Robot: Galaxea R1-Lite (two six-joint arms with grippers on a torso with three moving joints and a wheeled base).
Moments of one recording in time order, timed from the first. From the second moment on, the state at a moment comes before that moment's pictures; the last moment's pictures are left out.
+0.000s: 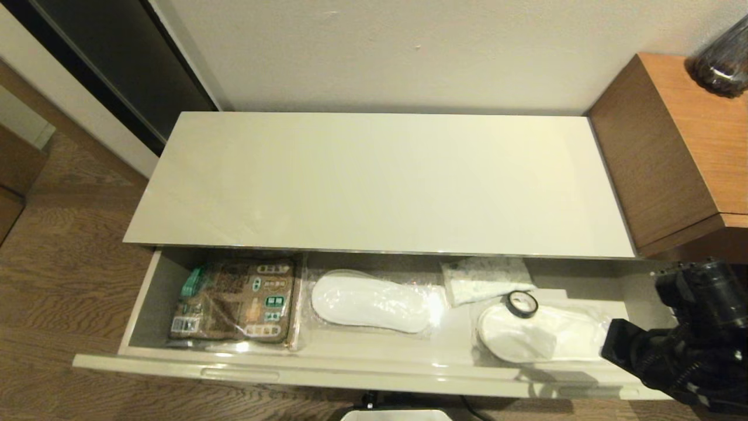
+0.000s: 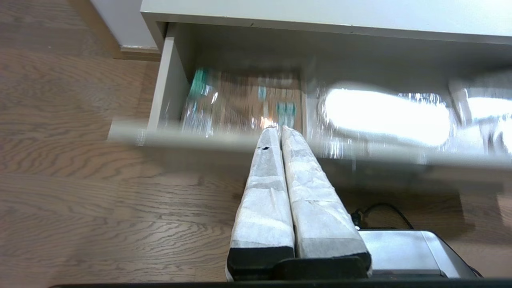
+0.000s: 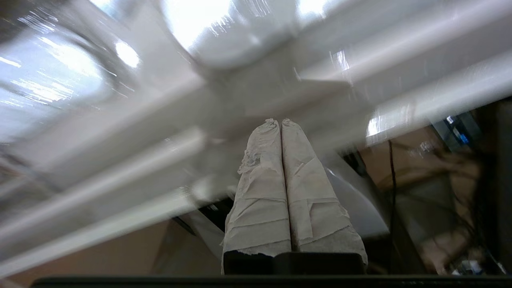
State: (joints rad) left arm 0.00 0.00 0.00 -0.05 0.00 -0.05; right arm 0.30 1.45 -0.48 -0.07 -0.20 0.77
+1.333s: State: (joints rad) left arm 0.00 0.00 0.00 -0.05 0.00 -0.05; right arm 0.30 0.77 -0.72 0.96 -0.15 0.60
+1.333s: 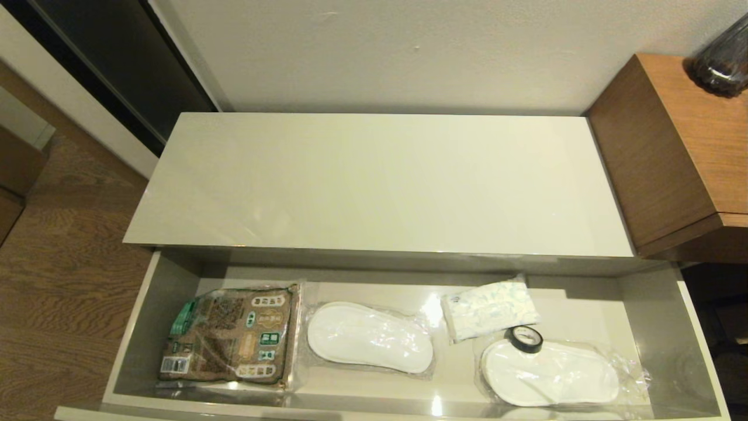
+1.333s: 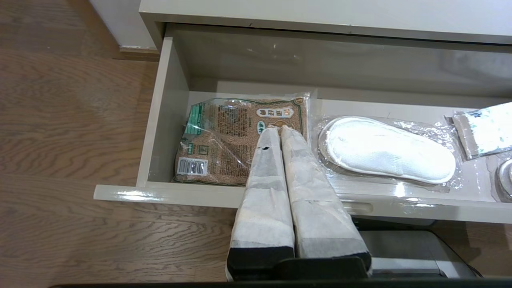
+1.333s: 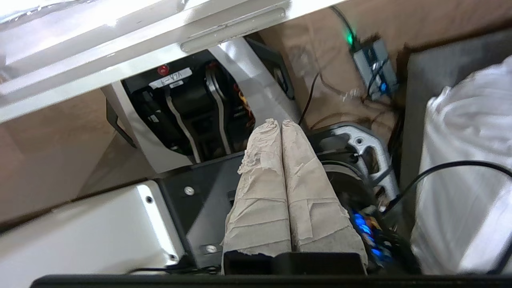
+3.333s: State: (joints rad) left arm 0.00 0.00 0.00 -0.04 0.00 -1.32; right arm 0.22 1.68 -1.16 0.87 -0.25 0.08
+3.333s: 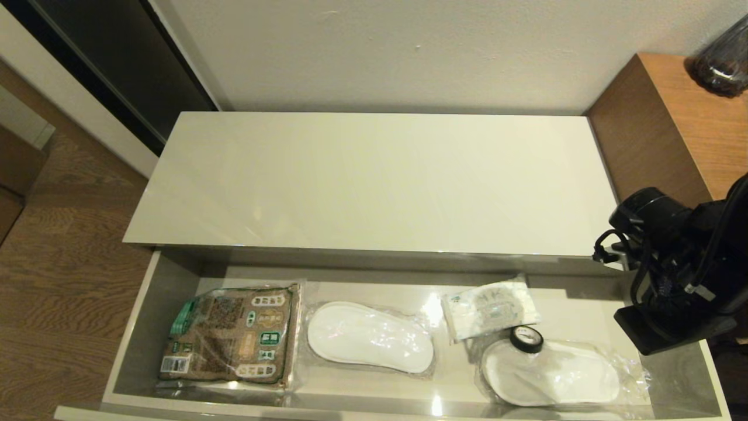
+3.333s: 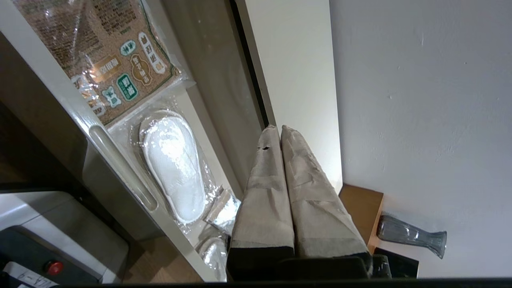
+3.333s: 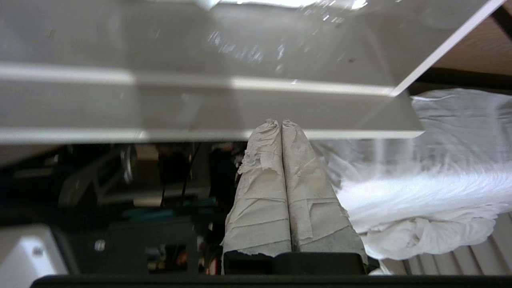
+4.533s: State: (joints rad) left arm 0.00 0.00 0.00 -0.04 0.00 -1.32; right arm 0.28 1.81 -1.25 0.83 -0.14 -0.22
